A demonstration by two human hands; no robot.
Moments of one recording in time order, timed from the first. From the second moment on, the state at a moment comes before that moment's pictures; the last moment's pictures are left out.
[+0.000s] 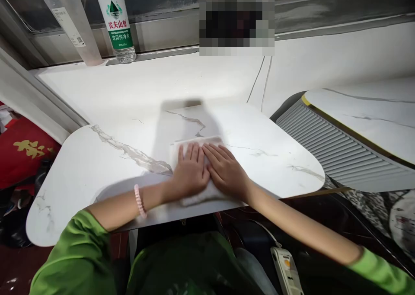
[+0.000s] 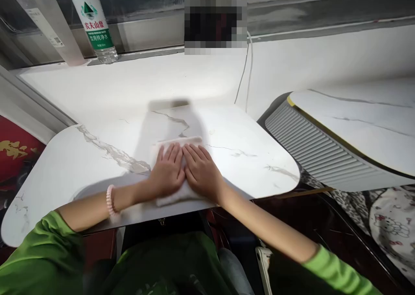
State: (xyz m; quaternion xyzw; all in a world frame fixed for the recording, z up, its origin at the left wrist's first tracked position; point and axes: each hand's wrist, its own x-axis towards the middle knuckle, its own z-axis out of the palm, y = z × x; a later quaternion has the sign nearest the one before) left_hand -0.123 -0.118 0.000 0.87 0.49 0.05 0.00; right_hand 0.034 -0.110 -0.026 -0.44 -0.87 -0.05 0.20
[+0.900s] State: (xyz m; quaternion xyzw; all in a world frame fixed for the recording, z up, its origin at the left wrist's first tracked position) left_hand -0.080 0.029 0.011 0.87 0.48 -0.02 0.06; right_hand 0.062 0.033 -0.024 -0.56 -0.81 -0.01 0.17
